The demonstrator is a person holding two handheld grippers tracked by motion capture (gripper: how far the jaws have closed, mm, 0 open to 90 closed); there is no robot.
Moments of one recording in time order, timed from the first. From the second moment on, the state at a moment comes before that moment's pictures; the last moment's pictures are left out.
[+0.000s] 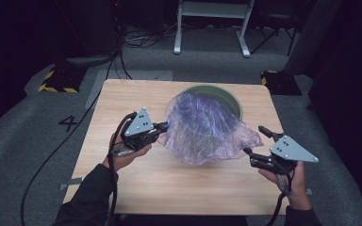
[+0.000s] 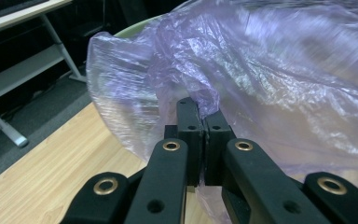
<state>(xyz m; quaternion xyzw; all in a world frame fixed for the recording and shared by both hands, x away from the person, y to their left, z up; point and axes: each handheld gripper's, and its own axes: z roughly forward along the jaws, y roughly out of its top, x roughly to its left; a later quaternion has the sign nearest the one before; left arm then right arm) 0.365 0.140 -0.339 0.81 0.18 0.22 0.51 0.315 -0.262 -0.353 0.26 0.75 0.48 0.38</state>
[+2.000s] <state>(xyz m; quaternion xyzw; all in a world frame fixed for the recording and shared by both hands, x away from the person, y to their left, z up) 0.364 0.139 -0.381 0.83 0.21 0.22 0.46 0.387 -0.276 -0.360 0.34 0.76 0.45 0.32</state>
